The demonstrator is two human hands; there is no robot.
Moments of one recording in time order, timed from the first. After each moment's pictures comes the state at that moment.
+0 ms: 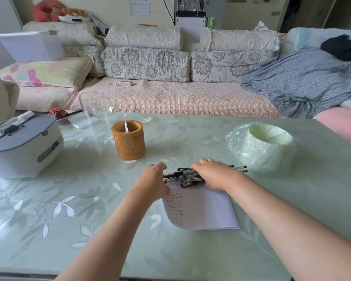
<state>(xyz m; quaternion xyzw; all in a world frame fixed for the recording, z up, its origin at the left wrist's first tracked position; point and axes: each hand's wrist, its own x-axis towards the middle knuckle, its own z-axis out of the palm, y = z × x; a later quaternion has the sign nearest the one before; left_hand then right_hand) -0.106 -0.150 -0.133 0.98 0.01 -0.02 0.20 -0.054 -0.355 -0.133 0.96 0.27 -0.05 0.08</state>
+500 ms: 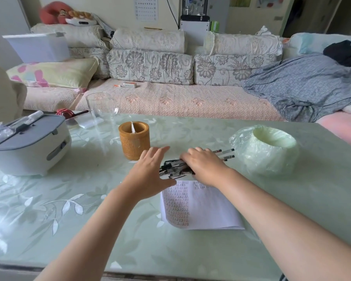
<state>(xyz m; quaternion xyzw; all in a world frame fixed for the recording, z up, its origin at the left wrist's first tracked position) -0.126 -0.118 -0.108 0.96 -0.13 0.14 0.20 -0.065 -0.315 -0.105 0.93 0.34 0.12 0.06</state>
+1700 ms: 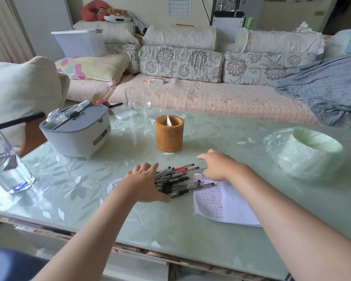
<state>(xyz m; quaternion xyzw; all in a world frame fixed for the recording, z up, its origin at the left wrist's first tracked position) -0.172 -0.028 -0.129 0.99 0.03 -0.10 0.07 -0.066 -0.255 -0.106 0.97 0.21 -0.12 -0.05</state>
